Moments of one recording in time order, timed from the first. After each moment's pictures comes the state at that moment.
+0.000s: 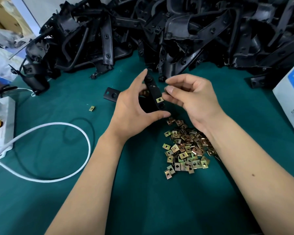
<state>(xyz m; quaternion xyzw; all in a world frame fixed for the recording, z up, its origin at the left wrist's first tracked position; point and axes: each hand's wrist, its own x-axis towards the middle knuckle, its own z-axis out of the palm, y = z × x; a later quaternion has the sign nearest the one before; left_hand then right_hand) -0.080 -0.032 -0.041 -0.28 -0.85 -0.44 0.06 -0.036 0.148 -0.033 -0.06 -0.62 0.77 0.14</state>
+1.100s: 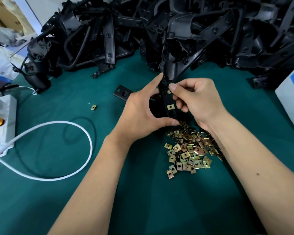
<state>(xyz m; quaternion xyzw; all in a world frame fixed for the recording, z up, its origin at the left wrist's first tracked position) -0.074 -0.026 -0.044 -0.34 -0.83 -0.45 0.02 -0.039 0.156 -0.037 -0.06 -0.72 0.68 0.14</state>
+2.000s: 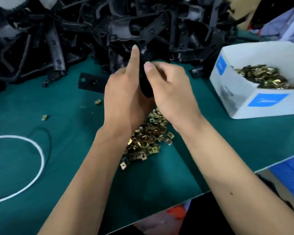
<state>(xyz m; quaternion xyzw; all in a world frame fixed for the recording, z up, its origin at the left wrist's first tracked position) -0.021 0.060 0.011 -0.31 -0.87 -0.32 0.19 0.035 0.162 0.019 -0.10 -0.80 0.52 0.28</state>
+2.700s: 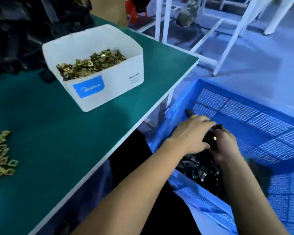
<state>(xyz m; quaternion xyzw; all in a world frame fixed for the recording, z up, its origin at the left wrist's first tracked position) 0.296 0.377 -0.117 -0.77 -0.58 -0.18 -0.18 0.423 0.405 -0.144 -0.58 -0.32 0.61 0.44</state>
